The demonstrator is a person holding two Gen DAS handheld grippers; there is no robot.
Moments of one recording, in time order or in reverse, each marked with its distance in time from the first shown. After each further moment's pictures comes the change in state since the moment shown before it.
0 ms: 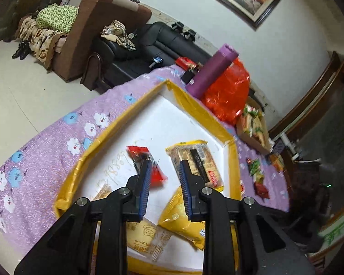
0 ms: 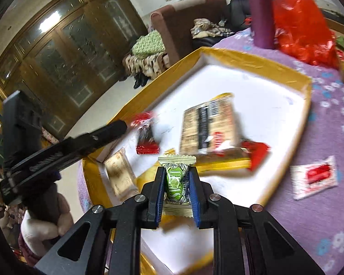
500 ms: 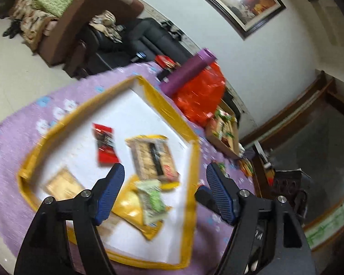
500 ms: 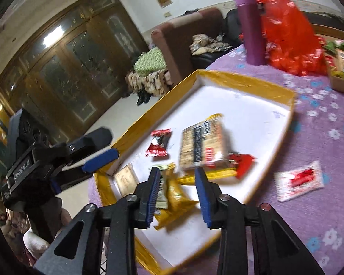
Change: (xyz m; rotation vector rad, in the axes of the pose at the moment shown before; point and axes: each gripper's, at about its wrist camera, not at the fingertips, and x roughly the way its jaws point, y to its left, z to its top) left arm -0.010 -0.029 -0.005 -0.083 0.038 -0.166; right arm -0.049 -0.017 -0.002 0.047 -0.132 0.015
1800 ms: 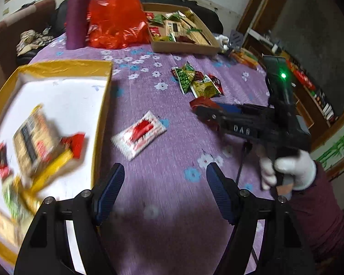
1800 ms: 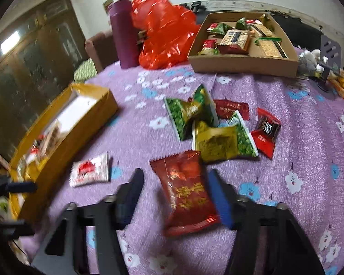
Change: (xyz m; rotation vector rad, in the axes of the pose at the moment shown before) left arm 0.139 -0.160 -0.092 0.610 0.401 0.177; right arm -0.062 -0.213 -0.018 0.042 -0.015 -0.363
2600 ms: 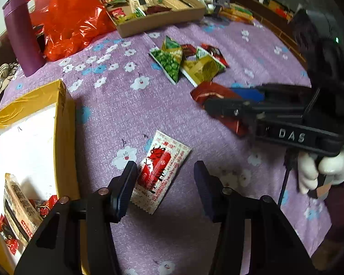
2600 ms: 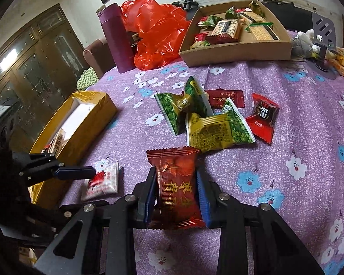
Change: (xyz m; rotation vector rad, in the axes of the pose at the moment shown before) left arm 0.071 -0.023 0.037 0.255 0.146 0.070; right arm -0.003 -0.018 -0.007 0.115 -0.005 0.087
